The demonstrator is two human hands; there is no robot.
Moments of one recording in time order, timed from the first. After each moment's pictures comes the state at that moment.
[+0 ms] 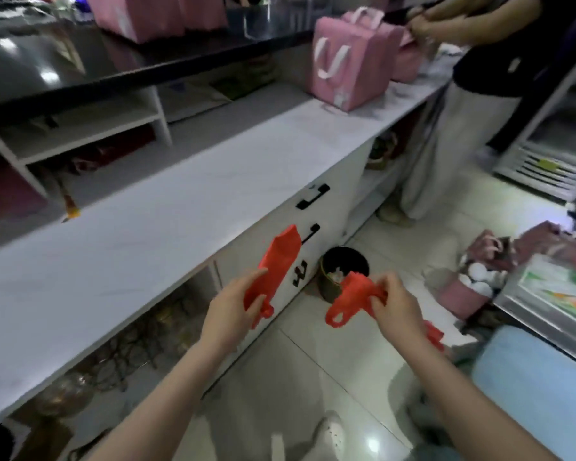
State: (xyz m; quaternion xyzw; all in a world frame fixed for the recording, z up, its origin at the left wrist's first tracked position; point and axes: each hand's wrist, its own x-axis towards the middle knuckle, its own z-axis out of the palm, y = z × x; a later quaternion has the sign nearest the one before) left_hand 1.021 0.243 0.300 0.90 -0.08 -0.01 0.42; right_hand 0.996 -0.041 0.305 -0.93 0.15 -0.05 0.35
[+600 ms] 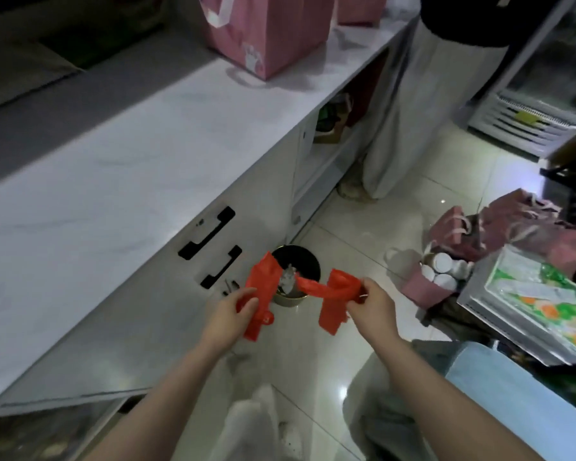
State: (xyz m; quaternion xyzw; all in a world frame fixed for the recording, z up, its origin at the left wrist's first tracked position) left_hand 1.260 -0.006 0.194 0.87 0.03 -0.20 0.46; right_hand 1.213 -0.261 0.215 -0.86 0.28 0.02 0.43
